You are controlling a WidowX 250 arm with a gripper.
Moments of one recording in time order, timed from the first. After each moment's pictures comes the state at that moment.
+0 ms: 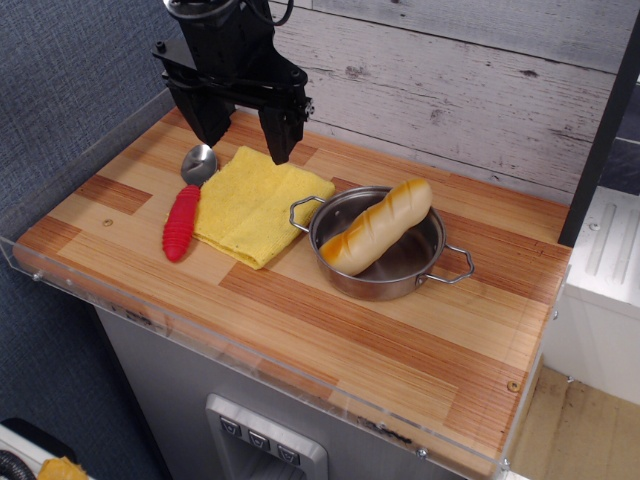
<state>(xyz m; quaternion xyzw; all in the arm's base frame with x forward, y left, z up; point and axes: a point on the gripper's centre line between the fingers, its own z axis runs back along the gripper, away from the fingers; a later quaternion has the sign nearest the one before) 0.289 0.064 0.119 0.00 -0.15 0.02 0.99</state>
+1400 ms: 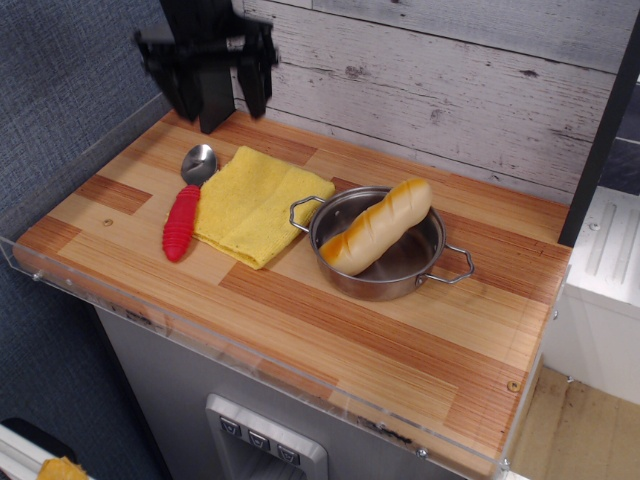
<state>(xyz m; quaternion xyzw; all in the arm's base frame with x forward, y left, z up) 0.332 0.119 0.095 -0.05 -0.09 0.16 0.98</state>
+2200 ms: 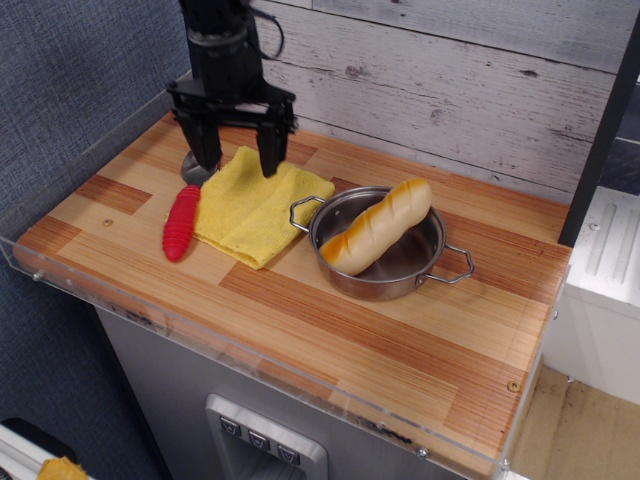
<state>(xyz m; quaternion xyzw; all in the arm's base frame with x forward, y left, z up) 0.339 0.111 0.047 -0.01 -0.03 0.11 0.99</state>
